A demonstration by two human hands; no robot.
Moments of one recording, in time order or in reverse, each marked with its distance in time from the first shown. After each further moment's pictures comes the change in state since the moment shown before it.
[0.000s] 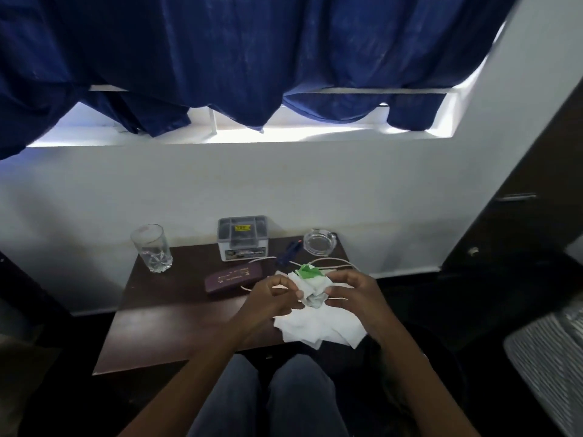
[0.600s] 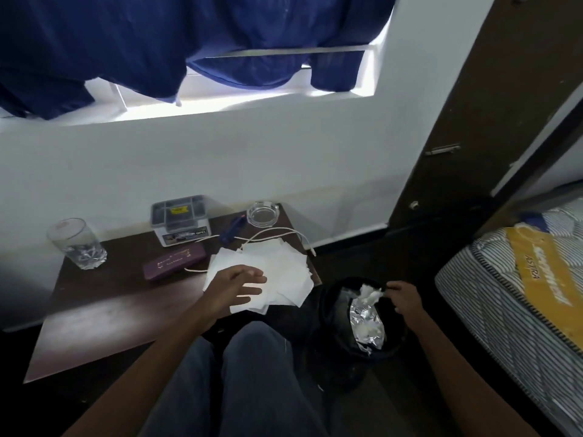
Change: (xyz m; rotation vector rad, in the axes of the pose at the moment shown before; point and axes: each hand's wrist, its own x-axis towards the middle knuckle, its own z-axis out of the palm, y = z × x) left_hand -0.006 -0.019 0.055 0.166 -0.030 -0.107; right_hand -0.026 0.106 -0.222 -0.382 0.647 0.305
